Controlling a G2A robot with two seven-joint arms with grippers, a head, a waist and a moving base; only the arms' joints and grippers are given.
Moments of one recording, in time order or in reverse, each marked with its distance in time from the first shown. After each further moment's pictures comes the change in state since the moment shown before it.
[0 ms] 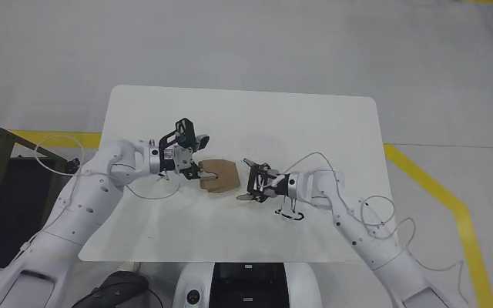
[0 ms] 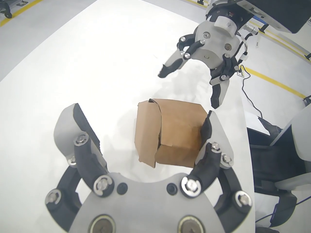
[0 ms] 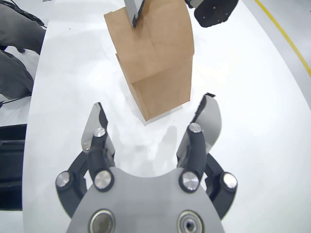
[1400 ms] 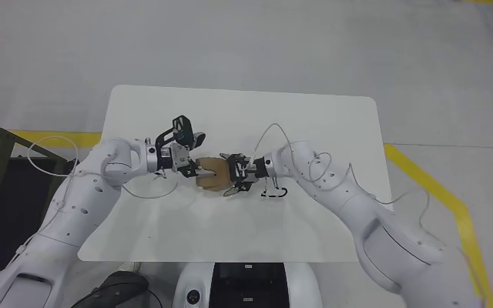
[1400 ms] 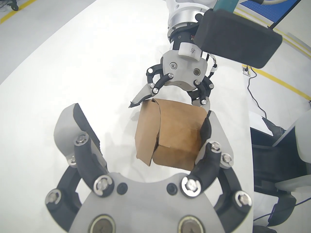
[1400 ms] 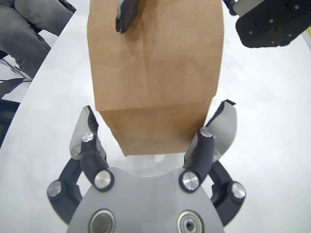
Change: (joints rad) left arm 0.024 0.007 -0.051 -0.041 -0.051 0.037 -0.089; right arm 0.477 -0.294 -0.453 0.804 -0.213 -0.107 -0.682
